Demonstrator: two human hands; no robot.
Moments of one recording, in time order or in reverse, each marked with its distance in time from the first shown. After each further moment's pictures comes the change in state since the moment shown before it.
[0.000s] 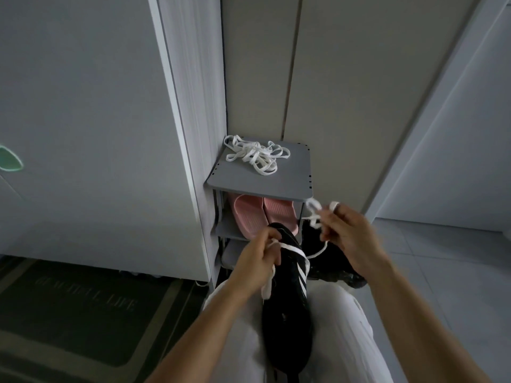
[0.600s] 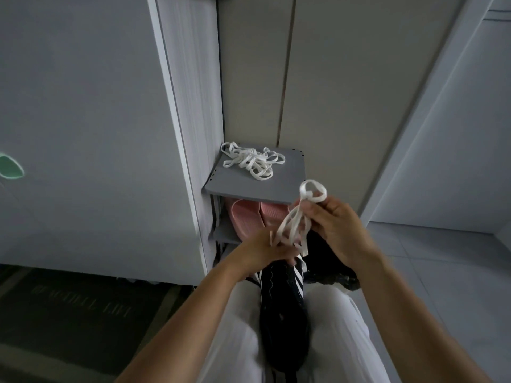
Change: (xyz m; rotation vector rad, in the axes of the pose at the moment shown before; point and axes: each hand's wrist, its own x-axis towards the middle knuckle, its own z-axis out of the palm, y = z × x) left_hand 0.010 0.045 -0.018 -0.147 -0.346 0.021; right_hand -0.016 -0.032 0.022 0.057 -0.195 -0.072
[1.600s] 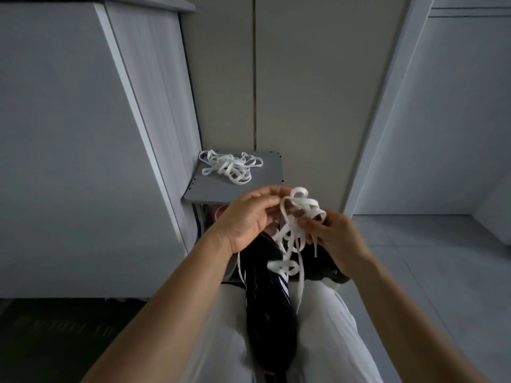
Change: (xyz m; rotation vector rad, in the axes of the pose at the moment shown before) left_hand 0.034 0.045 -0.004 -0.536 -0.063 0.037; right_hand -0.023 0.013 -0.029 -0.046 0.193 0.015
